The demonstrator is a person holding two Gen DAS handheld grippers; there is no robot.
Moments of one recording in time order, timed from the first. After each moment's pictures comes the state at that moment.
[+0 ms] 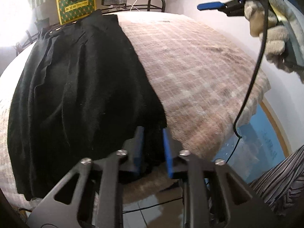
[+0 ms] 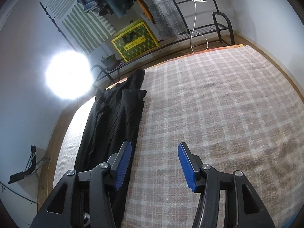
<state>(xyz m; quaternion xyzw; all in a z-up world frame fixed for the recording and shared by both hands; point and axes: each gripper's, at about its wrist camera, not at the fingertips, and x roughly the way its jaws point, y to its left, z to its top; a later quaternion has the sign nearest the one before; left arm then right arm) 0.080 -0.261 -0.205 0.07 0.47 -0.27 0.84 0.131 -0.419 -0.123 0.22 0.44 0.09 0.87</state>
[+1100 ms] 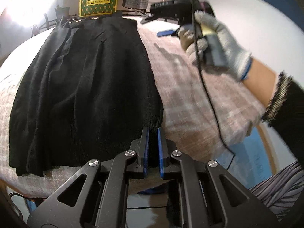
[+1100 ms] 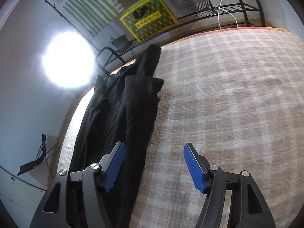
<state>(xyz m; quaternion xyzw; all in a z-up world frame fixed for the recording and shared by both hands) 0.069 -0.242 -0.190 -0.02 0.45 -0.23 0.86 0.261 -0.358 -0.213 0.23 0.48 0.17 0.83</state>
